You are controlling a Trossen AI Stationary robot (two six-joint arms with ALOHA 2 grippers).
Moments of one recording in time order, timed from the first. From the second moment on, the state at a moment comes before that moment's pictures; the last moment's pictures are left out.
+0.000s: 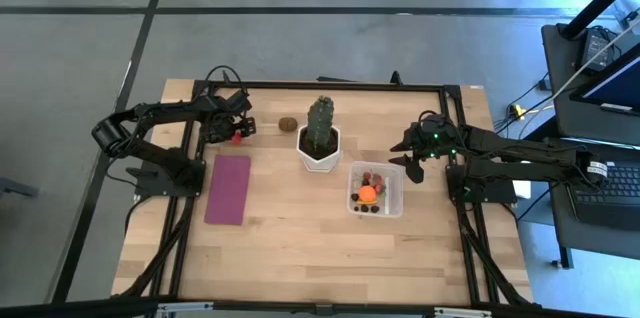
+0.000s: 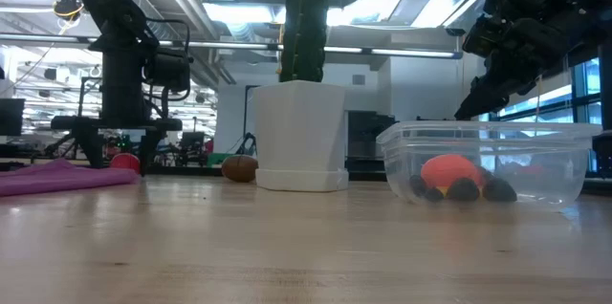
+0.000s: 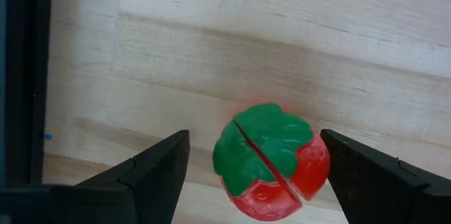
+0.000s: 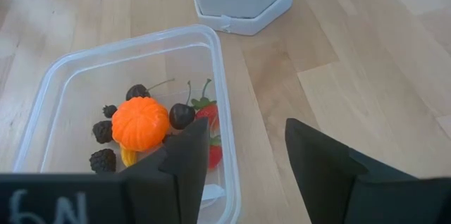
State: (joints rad) left arm 0.79 1.35 0.59 -0.69 -0.09 -1.04; right arm -0.36 0.77 0.39 -0.30 -0.24 0.04
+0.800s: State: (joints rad) left arm 0.79 1.35 0.59 -0.69 -0.09 -1.07; right arm -0.36 0.77 0.39 -0.30 -0.24 0.04
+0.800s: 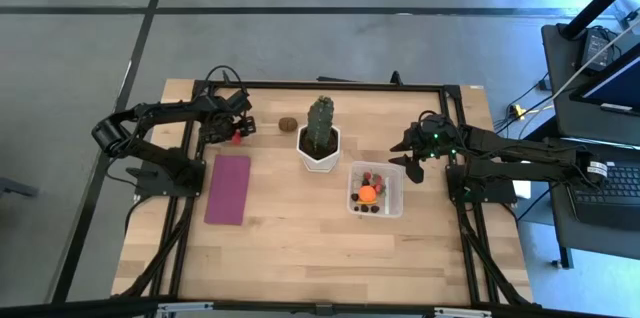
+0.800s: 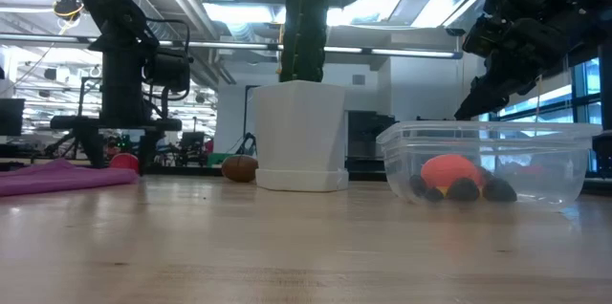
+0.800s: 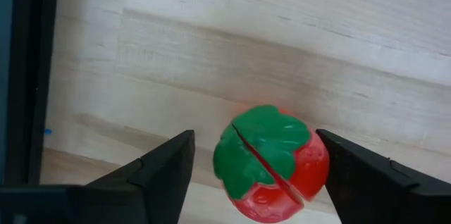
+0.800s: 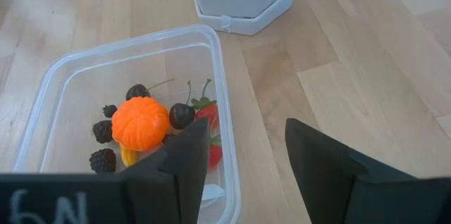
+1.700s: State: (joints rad) left arm 0.79 1.31 0.59 -0.66 0.32 -0.80; right arm -0.36 0.77 0.39 -0.30 -0.24 0.04
